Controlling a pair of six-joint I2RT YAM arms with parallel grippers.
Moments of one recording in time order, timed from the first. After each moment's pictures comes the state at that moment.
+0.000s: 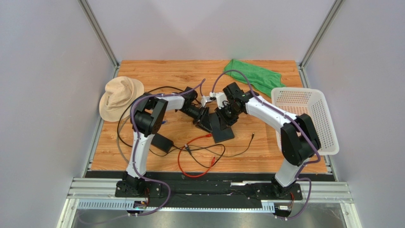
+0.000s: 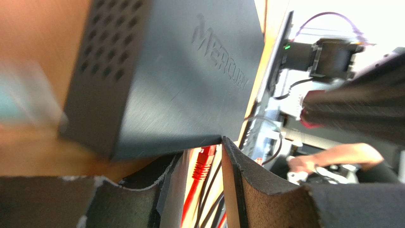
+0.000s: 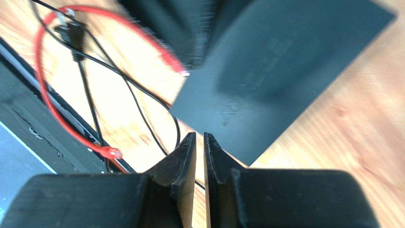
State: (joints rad) left arm -0.47 2.26 1.45 -0.51 1.10 -0.10; right arm 0.56 1.73 1.29 -0.75 -0.38 -0.10
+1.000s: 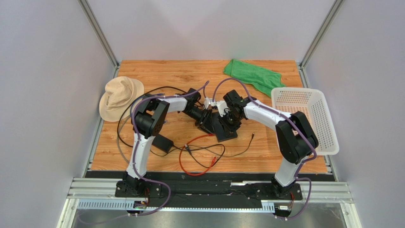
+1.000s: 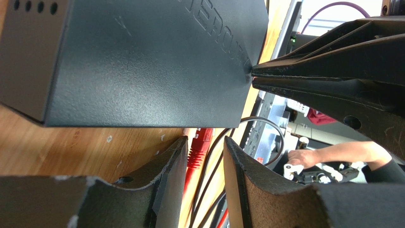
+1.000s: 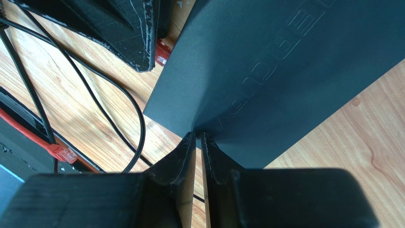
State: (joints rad) left arm -0.52 2.25 1.44 -0.49 1.08 -0.12; right arm 0.56 1.75 1.18 -0.71 -0.31 -0.17
